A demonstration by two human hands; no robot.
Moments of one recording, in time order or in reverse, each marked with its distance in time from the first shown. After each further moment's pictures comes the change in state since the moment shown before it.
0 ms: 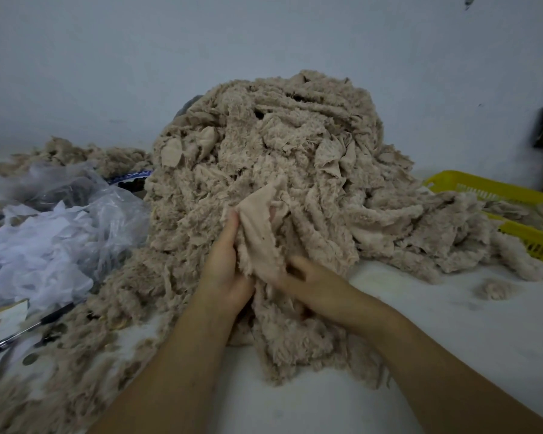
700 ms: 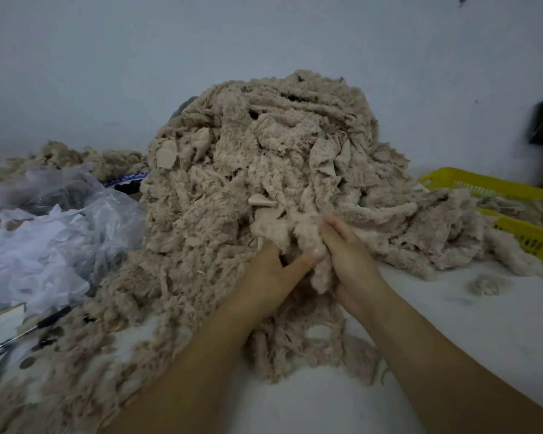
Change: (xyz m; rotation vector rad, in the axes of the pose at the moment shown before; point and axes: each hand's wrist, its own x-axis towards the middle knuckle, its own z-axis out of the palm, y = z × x) left_hand -0.007 -0.039 0.007 1.183 -0.123 0.243; right_hand 0.008 -0.008 -0.022 0.743 0.512 -0.034
